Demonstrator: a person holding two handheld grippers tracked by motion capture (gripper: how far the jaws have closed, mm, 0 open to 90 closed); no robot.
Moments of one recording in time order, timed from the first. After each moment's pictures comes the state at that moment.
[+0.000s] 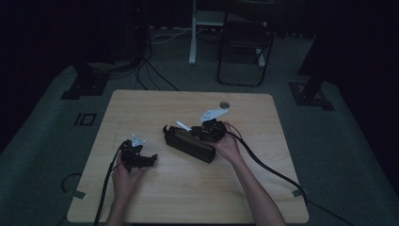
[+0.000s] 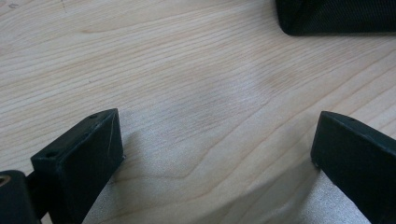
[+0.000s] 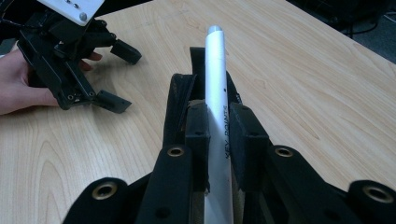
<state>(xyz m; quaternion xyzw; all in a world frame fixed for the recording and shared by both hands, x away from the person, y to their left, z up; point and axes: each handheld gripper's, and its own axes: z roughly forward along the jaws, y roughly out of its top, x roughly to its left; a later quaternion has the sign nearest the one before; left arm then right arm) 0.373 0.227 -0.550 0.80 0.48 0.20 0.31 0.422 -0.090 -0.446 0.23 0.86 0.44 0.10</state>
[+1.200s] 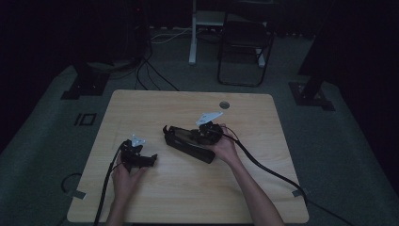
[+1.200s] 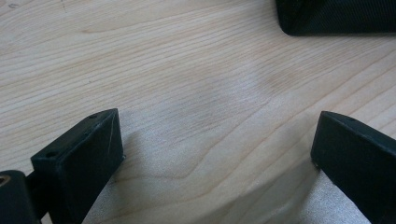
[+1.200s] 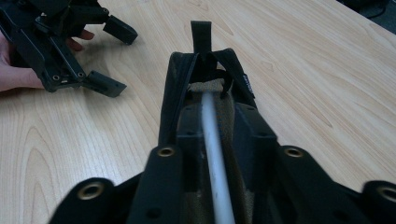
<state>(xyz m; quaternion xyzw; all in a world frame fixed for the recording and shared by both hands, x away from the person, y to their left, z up) 0.373 0.227 -0.550 0.80 0.48 0.20 0.31 0.423 -0.081 -0.463 0.23 0.87 0.42 0.10</state>
